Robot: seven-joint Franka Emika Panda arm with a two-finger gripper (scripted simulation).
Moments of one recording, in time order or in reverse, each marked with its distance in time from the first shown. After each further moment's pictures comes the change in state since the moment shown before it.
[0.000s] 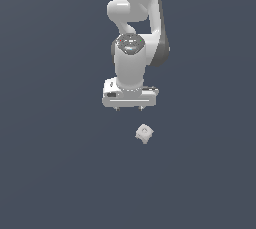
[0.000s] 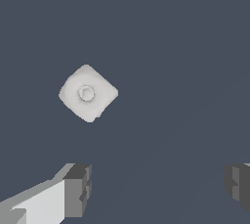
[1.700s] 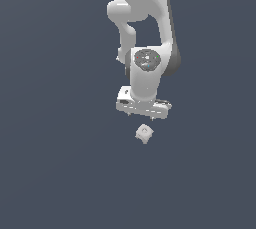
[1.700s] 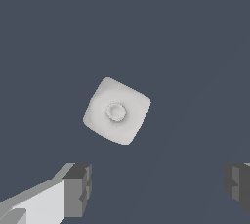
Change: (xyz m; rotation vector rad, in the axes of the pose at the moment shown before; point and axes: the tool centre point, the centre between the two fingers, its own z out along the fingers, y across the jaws) arm 0.017 -0.049 0.032 0.024 -0.015 0.242
